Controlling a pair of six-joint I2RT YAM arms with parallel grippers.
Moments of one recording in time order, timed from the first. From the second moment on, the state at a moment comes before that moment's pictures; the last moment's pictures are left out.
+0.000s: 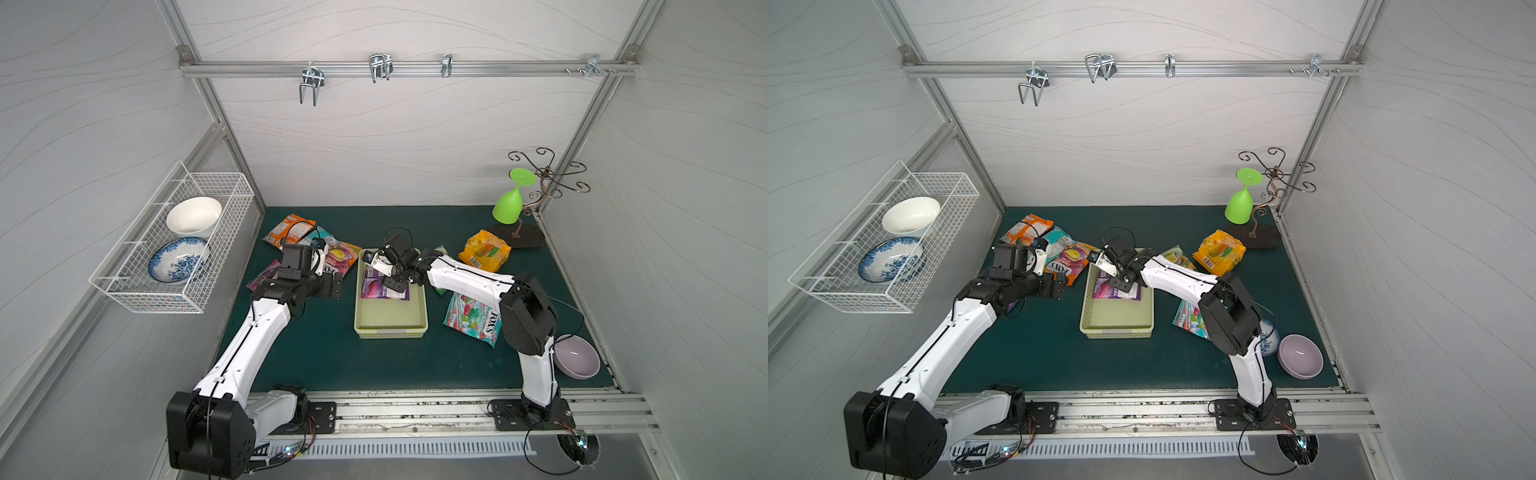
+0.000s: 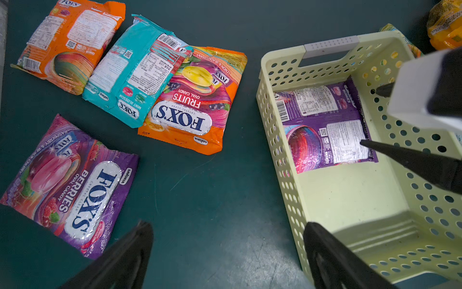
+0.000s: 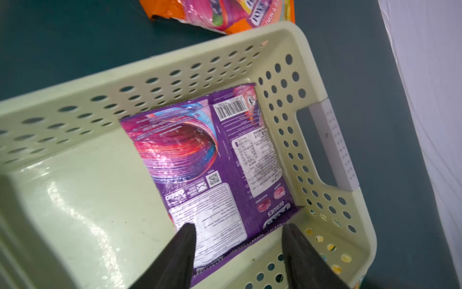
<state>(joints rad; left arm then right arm) -0.13 1.14 0.92 -0.65 0.09 0.02 0.90 2.03 1.62 -0.56 0.13 -0.43</state>
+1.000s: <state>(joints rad) -0.12 1.15 0.92 -0.64 0.04 0.00 0.86 1.83 1.50 -0.55 0.10 -0.30</state>
